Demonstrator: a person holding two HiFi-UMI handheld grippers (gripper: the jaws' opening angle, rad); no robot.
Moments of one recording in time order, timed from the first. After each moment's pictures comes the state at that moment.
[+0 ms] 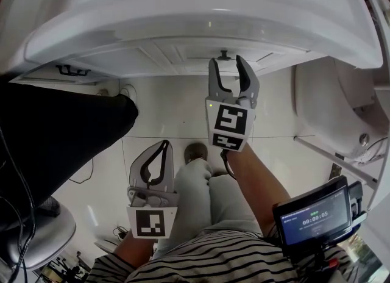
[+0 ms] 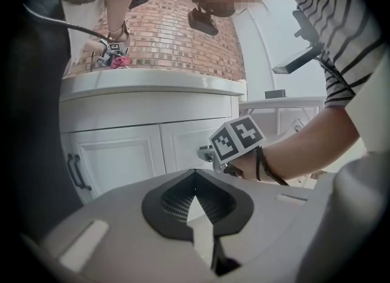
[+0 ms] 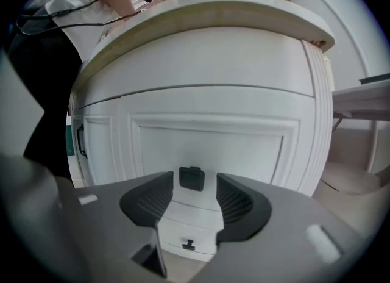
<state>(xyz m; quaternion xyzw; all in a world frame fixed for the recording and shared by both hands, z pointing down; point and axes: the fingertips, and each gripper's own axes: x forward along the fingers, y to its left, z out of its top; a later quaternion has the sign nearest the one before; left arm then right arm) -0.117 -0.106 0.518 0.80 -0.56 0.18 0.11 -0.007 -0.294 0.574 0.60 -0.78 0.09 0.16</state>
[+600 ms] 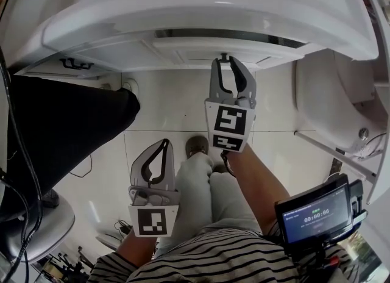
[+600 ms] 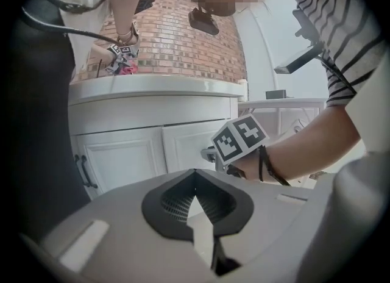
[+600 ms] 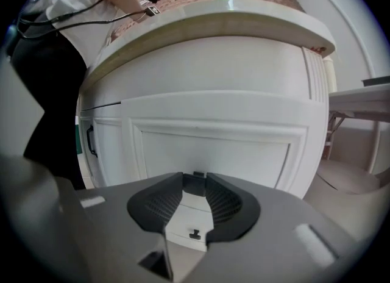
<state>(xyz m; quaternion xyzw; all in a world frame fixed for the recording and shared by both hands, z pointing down) -0.115 -0.089 0.505 0.80 -0.56 0.18 0.11 -0.011 -0.270 0.568 0.58 -0.79 0.10 0.17</state>
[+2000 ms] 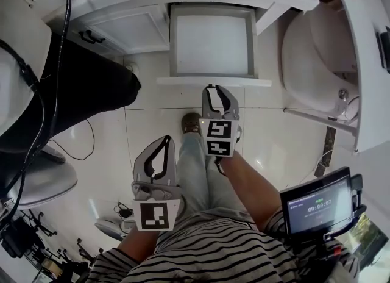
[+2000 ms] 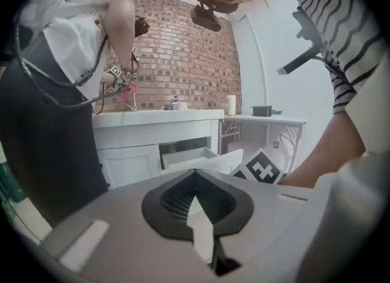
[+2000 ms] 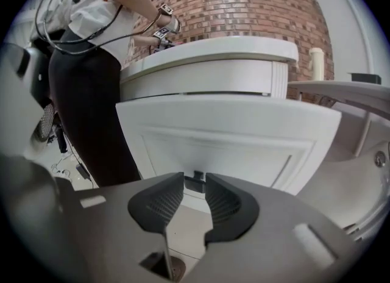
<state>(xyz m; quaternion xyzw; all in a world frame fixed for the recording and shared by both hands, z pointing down) -0.086 0.033 0.412 0.80 -0.56 0.17 0.11 0.003 -0.077 0.572 0.53 -0.78 0.20 0.25</state>
